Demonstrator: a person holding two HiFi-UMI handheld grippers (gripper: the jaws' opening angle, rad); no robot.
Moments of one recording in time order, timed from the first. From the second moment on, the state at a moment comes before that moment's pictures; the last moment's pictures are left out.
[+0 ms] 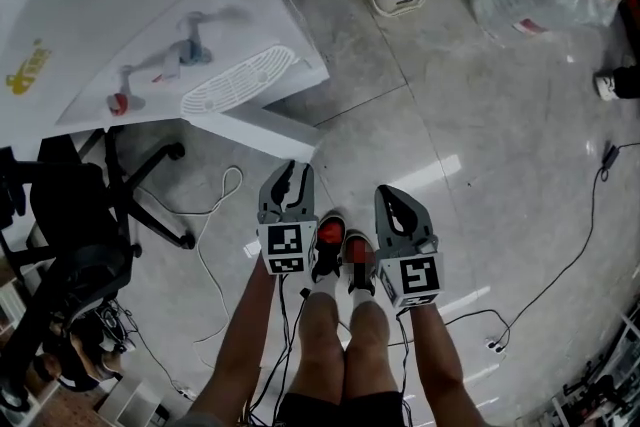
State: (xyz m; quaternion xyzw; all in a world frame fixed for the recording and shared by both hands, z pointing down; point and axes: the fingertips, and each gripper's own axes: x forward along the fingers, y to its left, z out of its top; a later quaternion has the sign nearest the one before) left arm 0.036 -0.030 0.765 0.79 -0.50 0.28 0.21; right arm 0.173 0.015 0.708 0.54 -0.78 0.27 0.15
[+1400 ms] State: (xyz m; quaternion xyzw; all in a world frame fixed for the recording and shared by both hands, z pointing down) left arm 0.074 -0.128 0.770 0.82 -0.48 0.28 0.15; right arm 0.208 -0.065 0.733 0.58 -0.77 0.23 0.13
